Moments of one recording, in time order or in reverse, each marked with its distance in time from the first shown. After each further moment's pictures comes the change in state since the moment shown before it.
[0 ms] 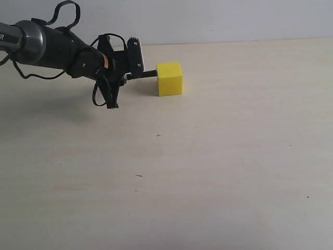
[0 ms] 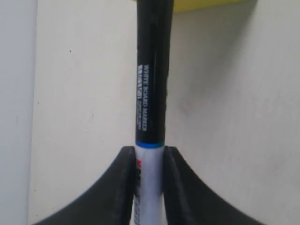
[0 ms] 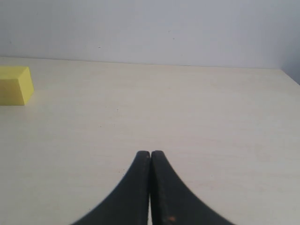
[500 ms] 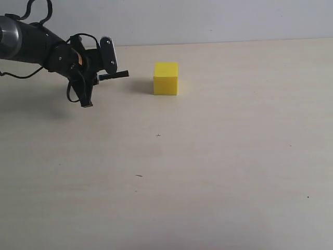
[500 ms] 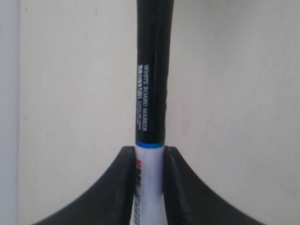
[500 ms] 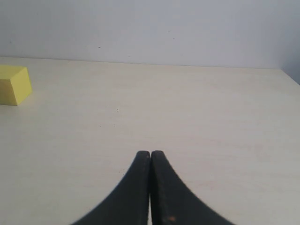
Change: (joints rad) left arm 0.113 0.000 0.000 0.000 0.083 0.035; right arm 0.000 0.000 0.000 0.000 0.000 0.000
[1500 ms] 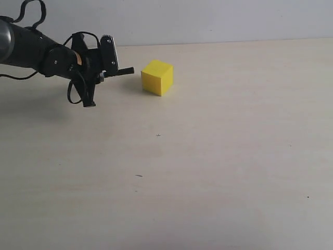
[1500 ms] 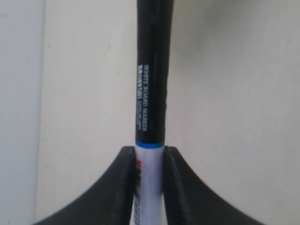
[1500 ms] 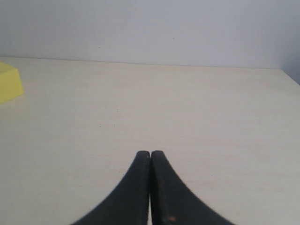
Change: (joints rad) left arm -0.003 -0.054 0.094 -0.075 -0.151 0.089; right arm 0.000 0.000 0.000 0.000 0.000 0.000
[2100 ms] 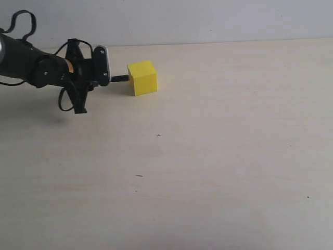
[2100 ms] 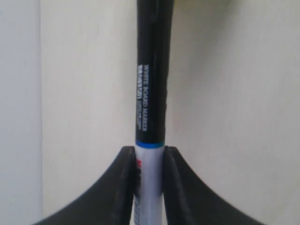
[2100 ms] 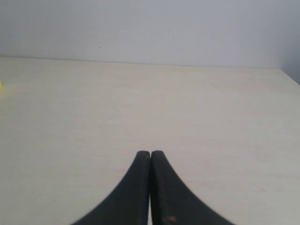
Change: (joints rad) left arm 0.028 -0.006 0.086 -0.003 -0.117 0.124; right arm 0.000 0.000 0.000 0.000 0.000 0.000
